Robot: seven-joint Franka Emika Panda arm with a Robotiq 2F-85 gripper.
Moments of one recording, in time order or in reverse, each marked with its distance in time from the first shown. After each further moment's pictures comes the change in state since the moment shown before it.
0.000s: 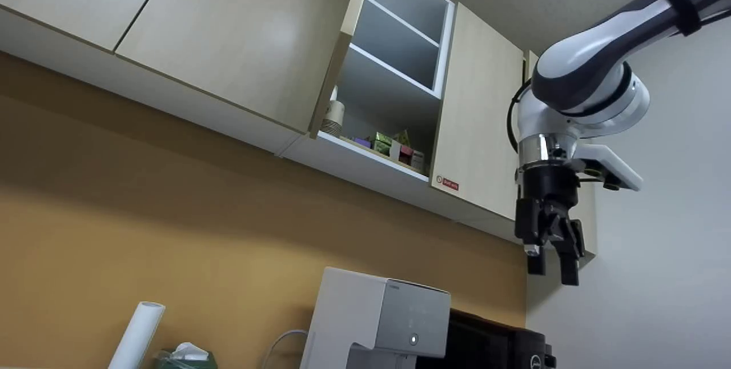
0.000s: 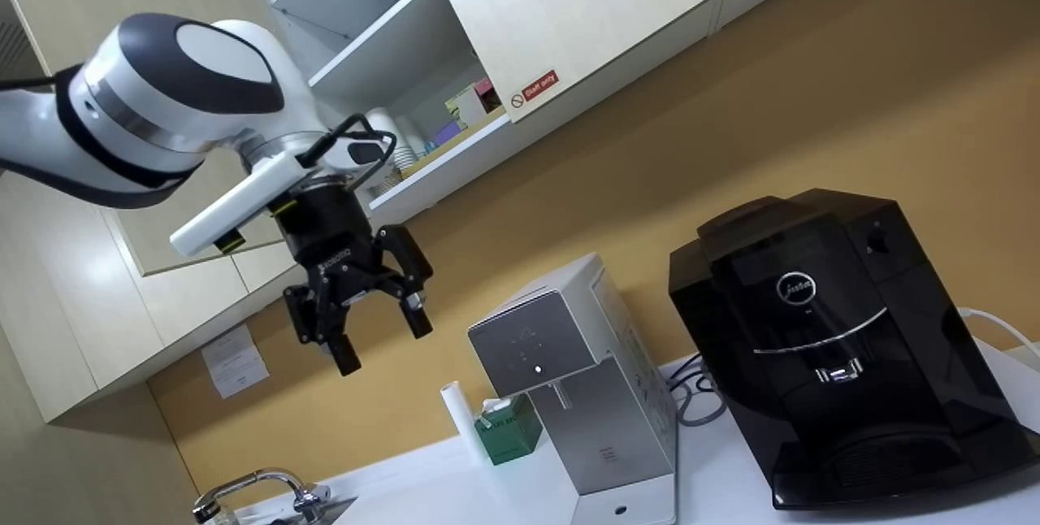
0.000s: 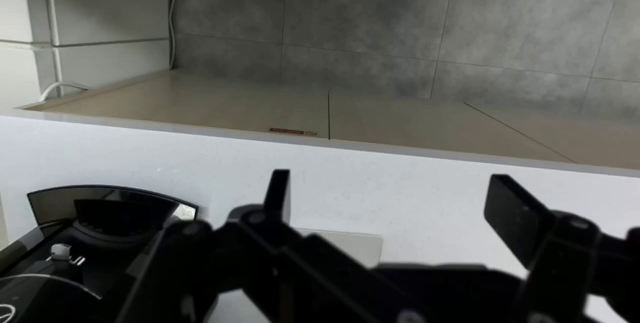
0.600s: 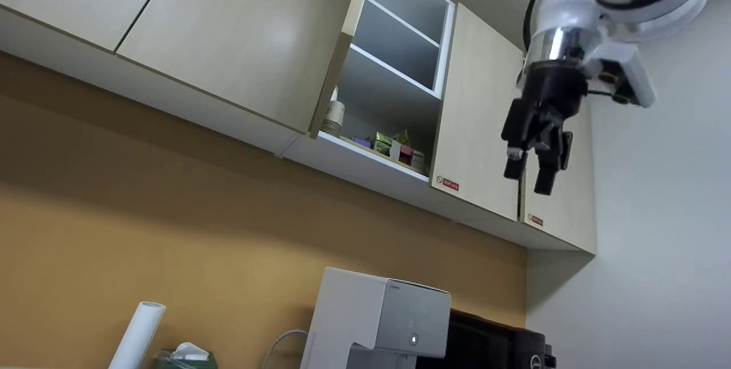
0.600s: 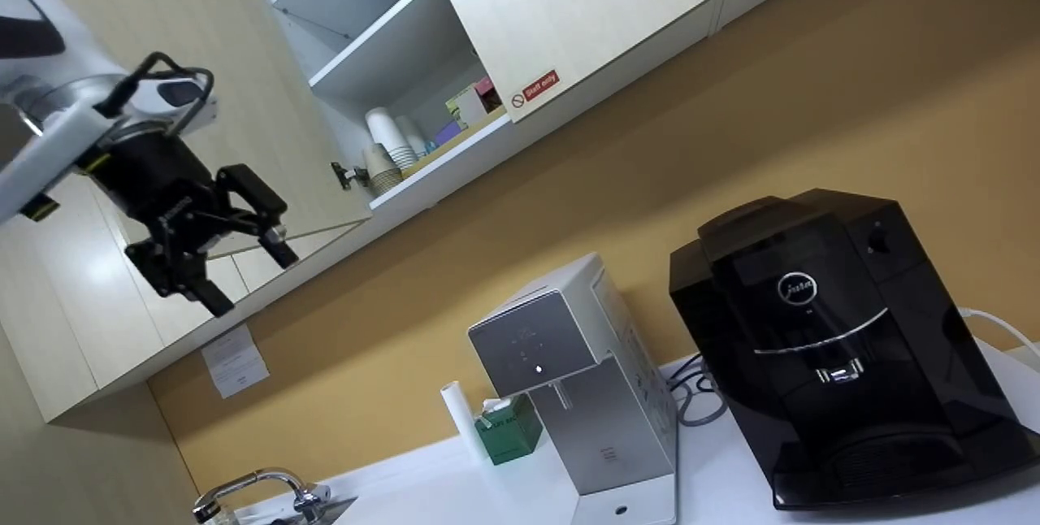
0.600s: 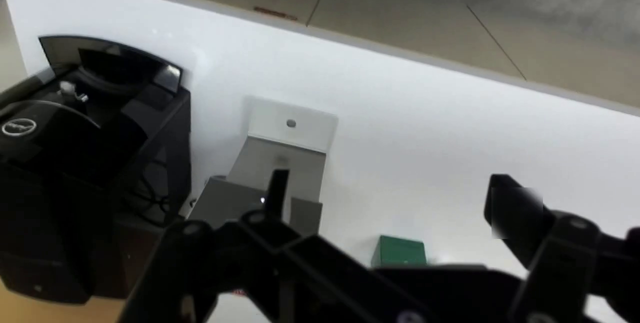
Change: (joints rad) arm 0.094 -0.286 0.170 0.035 0.045 0.001 0.081
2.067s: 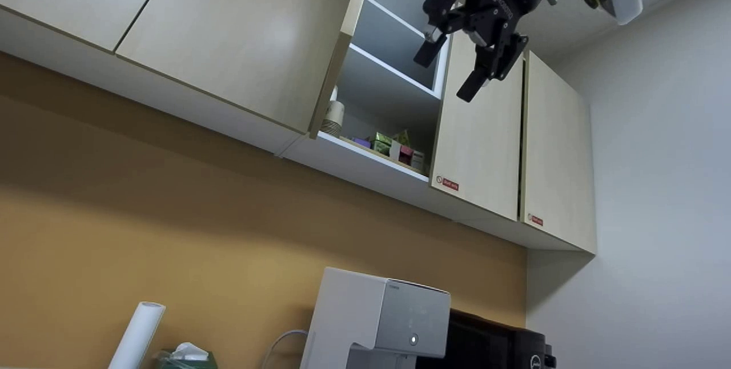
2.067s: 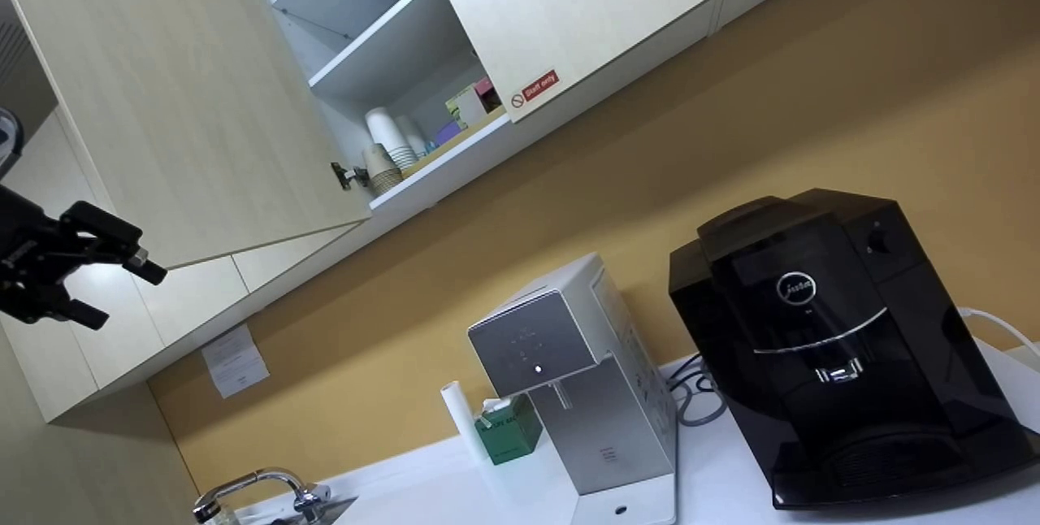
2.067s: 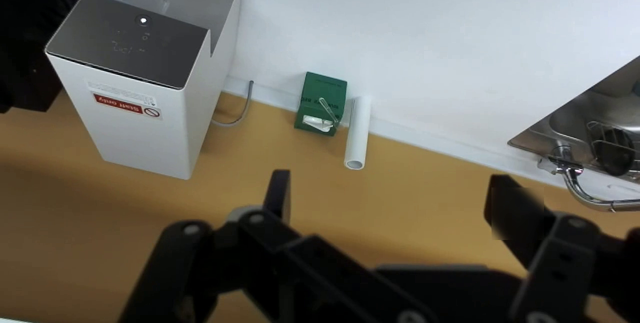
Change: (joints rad) arm 0.076 -0.070 0.311 0.019 0.082 0.334 0.234
